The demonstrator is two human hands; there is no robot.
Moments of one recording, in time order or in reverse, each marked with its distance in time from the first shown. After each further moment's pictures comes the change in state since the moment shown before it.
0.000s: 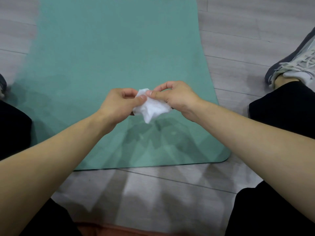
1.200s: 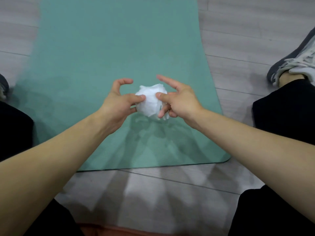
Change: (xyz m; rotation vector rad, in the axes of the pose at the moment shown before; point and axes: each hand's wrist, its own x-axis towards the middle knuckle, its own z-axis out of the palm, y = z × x) left_hand 0.007 -0.001 0.007 -0.397 0.045 -0.124; right_hand -0.008 0.016 0.002 0.197 -0.036 -0.133
